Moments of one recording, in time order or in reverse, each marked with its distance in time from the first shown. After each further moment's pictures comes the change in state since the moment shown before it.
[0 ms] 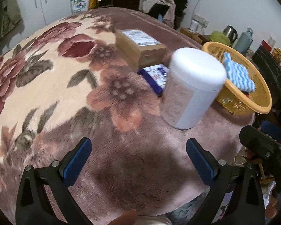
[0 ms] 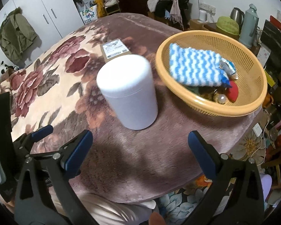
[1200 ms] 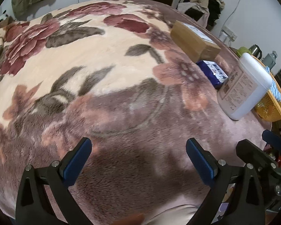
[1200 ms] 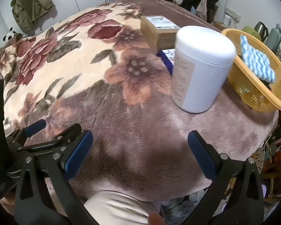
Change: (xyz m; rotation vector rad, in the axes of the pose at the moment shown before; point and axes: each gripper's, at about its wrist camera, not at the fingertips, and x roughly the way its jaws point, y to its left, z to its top) left arm 0.007 0.128 -0.058 -0.203 0.014 0.066; right arm 0.049 0.116 -0.045 -0.185 0.070 -0.009
